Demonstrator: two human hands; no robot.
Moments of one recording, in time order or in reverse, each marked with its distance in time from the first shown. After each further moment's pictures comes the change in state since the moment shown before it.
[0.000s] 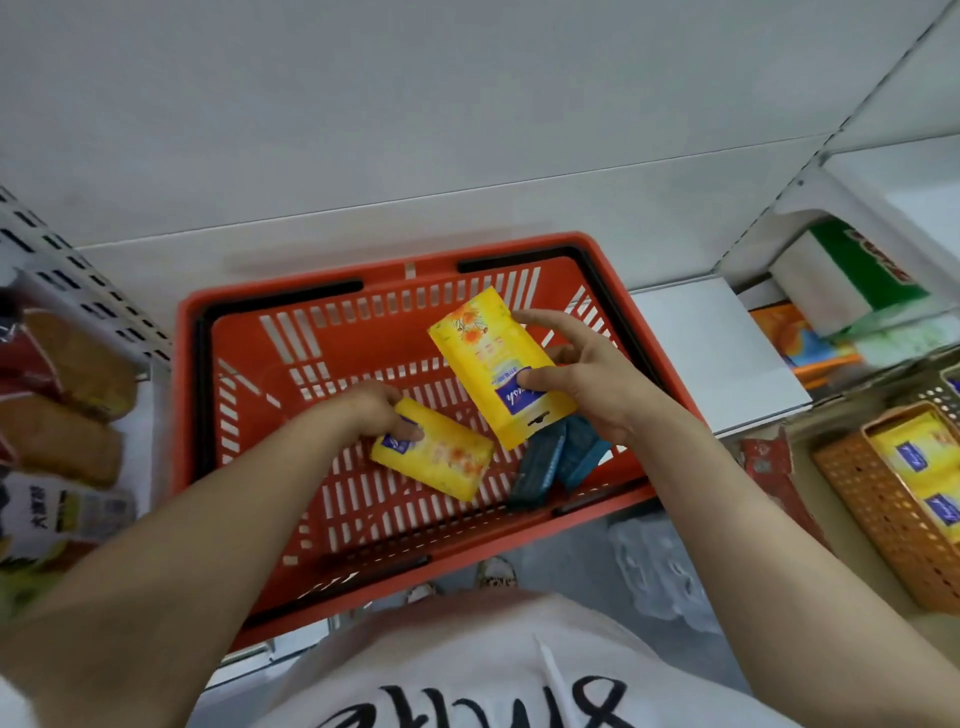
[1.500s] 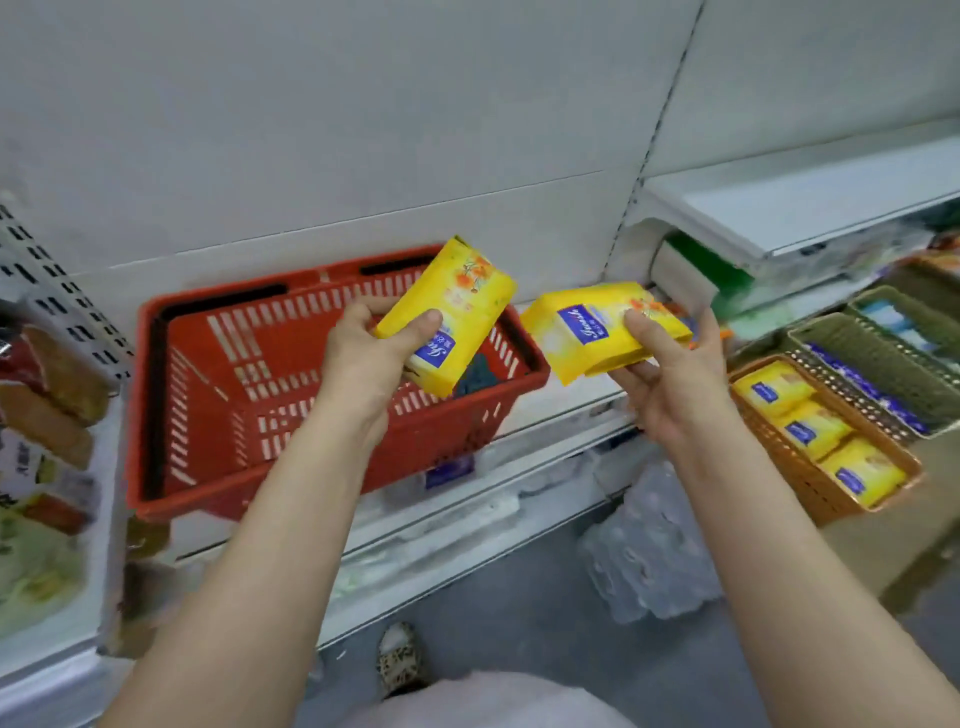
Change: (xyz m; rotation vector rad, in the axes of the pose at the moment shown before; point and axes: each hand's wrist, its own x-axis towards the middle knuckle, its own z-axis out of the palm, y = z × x) left_hand -0.216 0.117 0.103 -1.023 0.443 0.641; right_hand -0.204 0.029 -0.092 0.664 0.651 -0.324
